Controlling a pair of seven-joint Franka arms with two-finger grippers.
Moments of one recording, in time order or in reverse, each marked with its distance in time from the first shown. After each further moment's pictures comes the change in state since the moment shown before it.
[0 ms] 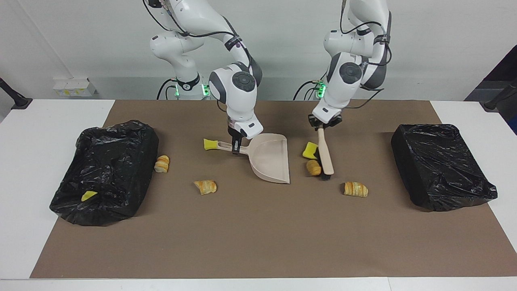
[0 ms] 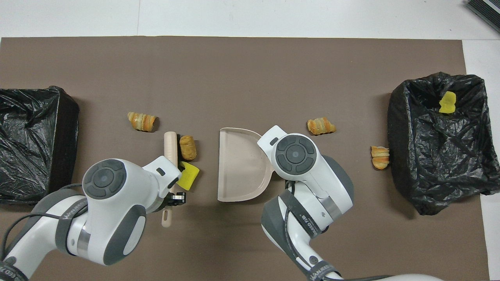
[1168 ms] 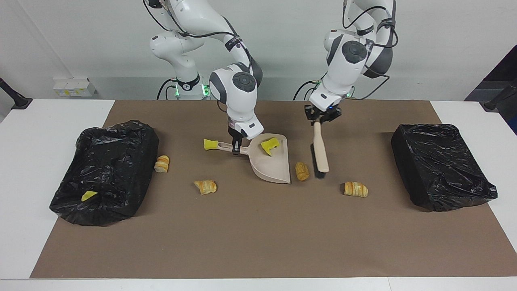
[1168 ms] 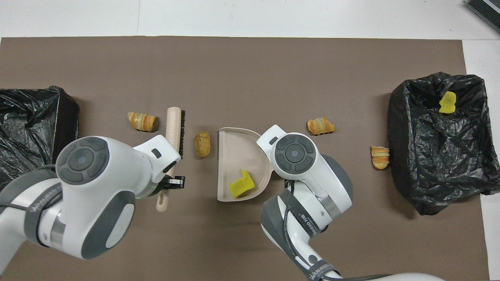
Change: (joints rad) left arm 0.064 0.009 0.035 0.219 0.125 -0.150 0.110; right arm 0.001 0.005 0.000 0.007 0.000 0.000 0.001
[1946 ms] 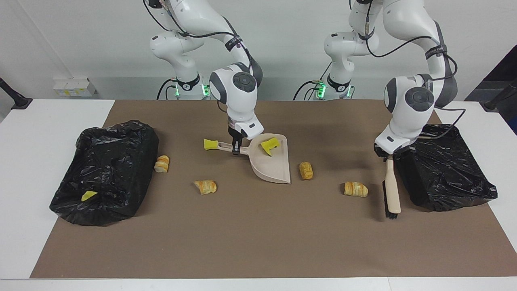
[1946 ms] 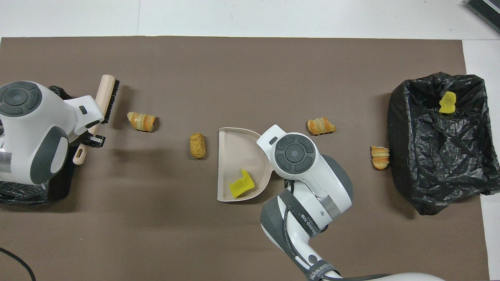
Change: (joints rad) left arm 0.320 0.294 -0.002 0.155 0.297 0.119 0.327; right arm 0.000 0.001 0.000 0.001 0.000 0.000 0.000
